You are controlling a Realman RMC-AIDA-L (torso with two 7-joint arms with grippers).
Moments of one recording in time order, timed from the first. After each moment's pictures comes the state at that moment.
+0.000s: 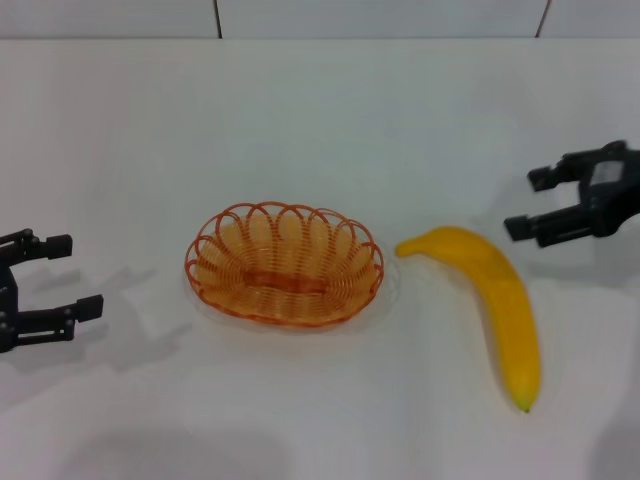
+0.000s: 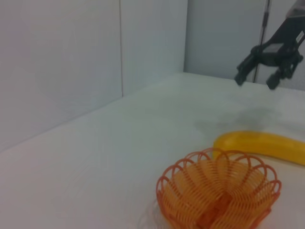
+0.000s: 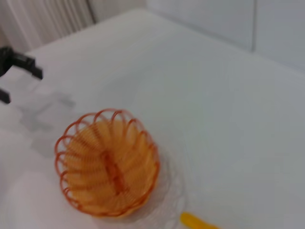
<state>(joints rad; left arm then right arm) -0.31 -1.95 0.64 0.75 2.00 1.69 -1.16 0.50 2.03 -0.76 -1.16 -2.29 -1.71 1.84</state>
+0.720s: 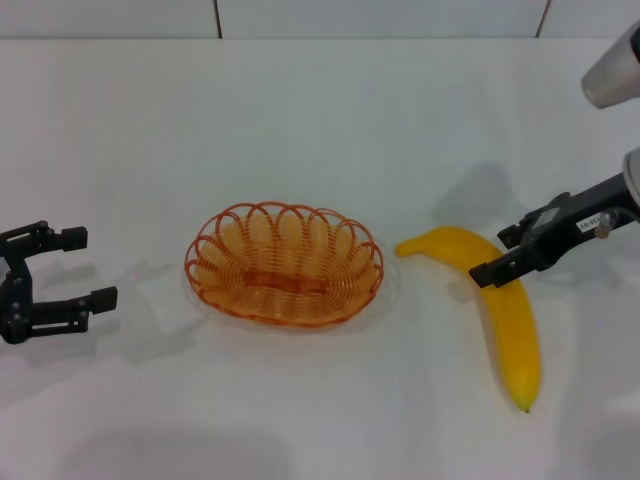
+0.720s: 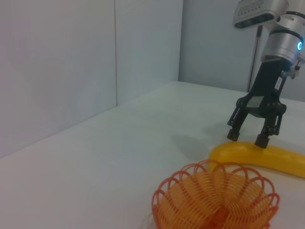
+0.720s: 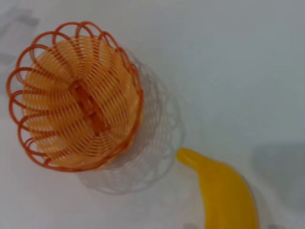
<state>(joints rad) -0.34 -1.95 0.64 0.71 1.99 1.69 -1.15 0.65 2.04 -0.94 -0.93 -2.52 -1.54 2.08</state>
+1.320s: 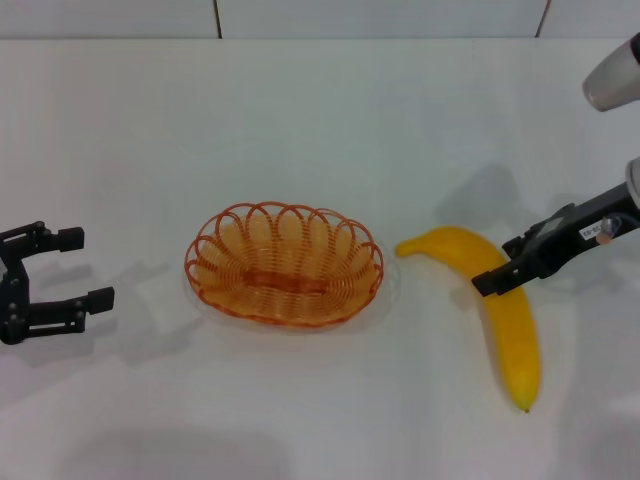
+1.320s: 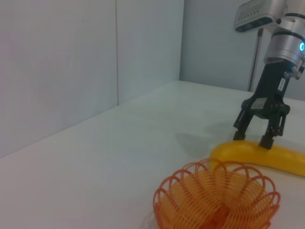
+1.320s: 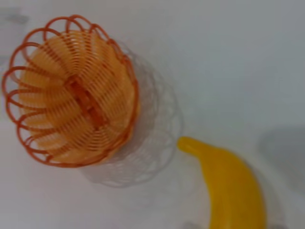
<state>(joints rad) -0.34 -1.95 0.64 0.71 1.99 1.69 -1.15 0.65 2.04 -0.93 -0.93 -2.54 -1.56 2.13</state>
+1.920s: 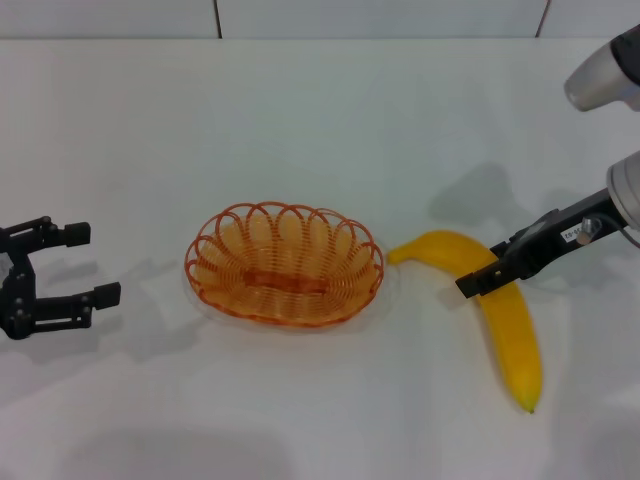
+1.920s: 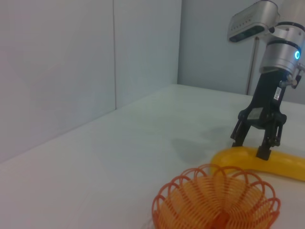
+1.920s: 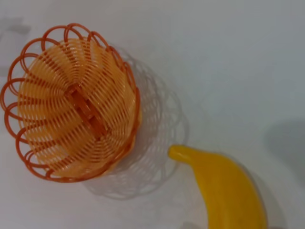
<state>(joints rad) -0.35 -1.95 0.64 0.71 1.99 1.69 -1.15 0.67 2.04 -0.94 -0.85 -2.52 -1.52 2.17</state>
